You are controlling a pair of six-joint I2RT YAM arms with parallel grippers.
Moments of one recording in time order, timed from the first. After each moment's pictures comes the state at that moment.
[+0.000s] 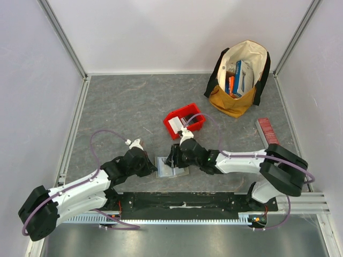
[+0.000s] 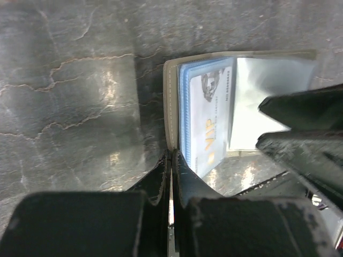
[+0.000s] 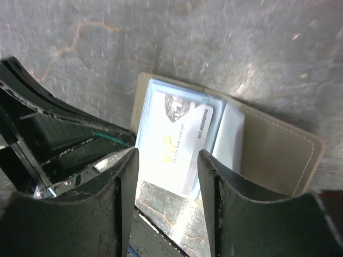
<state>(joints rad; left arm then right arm) -0.81 0.86 0.28 -0.24 -0.06 -1.00 1.07 1.54 0.67 0.22 0.06 0.87</state>
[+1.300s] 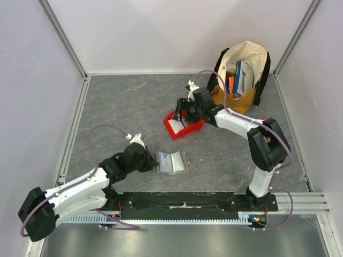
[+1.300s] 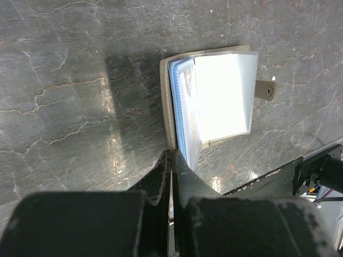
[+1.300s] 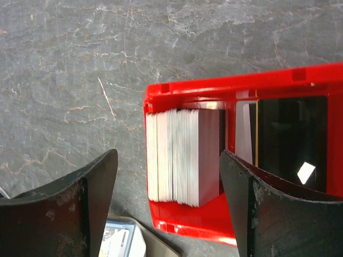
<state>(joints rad) -0.81 0.85 0.38 -0.28 -0.07 -0.95 0.55 1.80 1.21 -0.06 -0.22 0.44</state>
